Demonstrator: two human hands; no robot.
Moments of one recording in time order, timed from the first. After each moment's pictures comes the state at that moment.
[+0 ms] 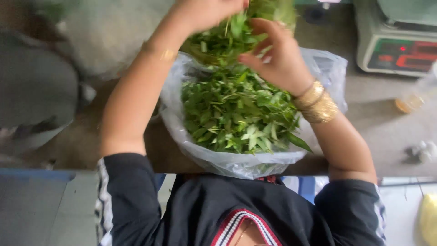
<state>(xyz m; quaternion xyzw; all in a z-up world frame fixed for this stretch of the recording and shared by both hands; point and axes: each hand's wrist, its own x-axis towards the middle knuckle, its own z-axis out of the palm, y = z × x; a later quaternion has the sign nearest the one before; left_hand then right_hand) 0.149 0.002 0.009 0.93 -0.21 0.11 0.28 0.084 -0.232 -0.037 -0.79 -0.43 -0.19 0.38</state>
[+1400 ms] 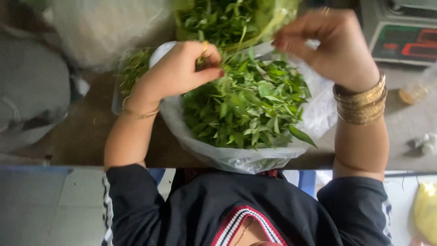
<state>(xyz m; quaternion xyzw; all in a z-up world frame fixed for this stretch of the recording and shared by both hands) 0.006 0.017 -0.002 0.90 -0.32 0.03 0.30 0.050 -0.287 0.018 -0.70 -0.53 -0.10 0.47</state>
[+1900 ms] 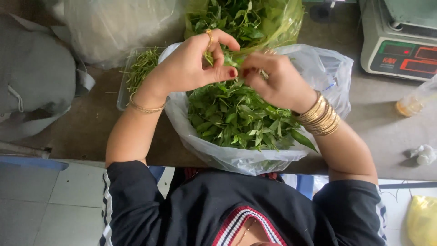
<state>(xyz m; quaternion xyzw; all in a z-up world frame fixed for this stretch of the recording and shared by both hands) -0.002 0.013 0.009 0.85 -0.33 0.01 0.41 0.039 -0.223 -0.026 -0.73 -0.57 -0.12 0.37</state>
